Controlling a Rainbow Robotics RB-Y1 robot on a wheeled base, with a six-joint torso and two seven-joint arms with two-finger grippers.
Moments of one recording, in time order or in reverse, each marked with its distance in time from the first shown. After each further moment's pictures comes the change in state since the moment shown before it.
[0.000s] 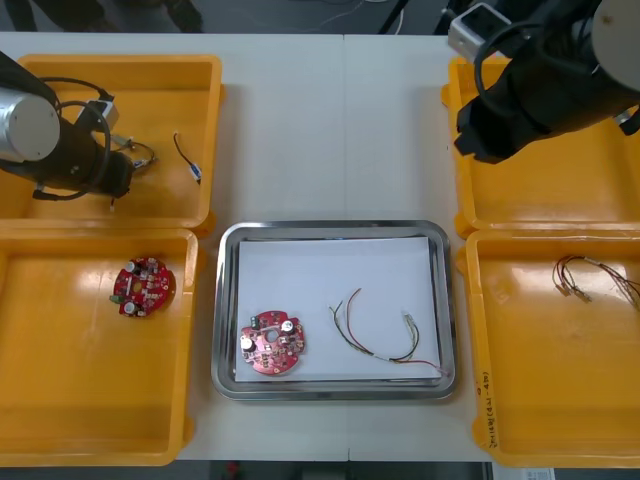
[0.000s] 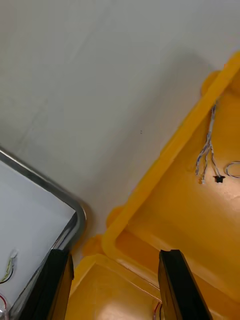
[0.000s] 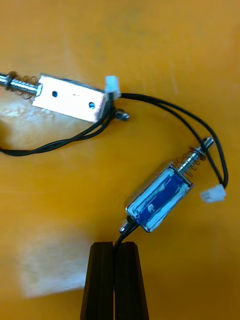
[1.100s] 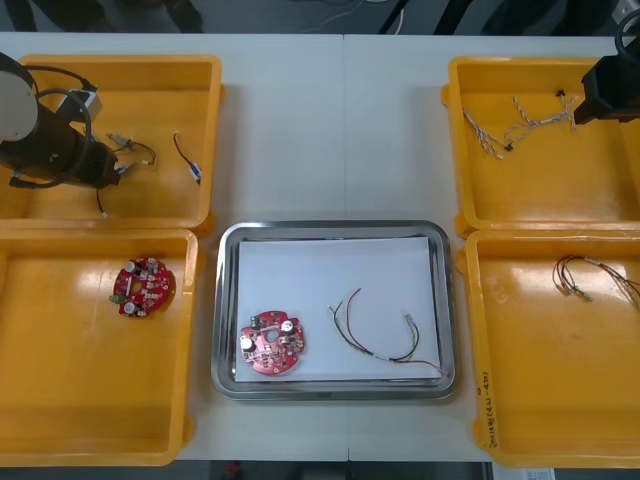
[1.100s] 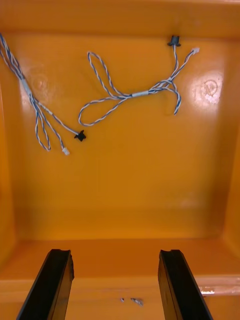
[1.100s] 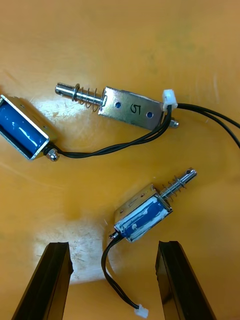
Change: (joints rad) right arm -0.037 -0.040 -0.275 0.521 0.200 -0.080 0.000; left arm -0.050 0.028 0.000 0.072 0.039 0.020 -0.060
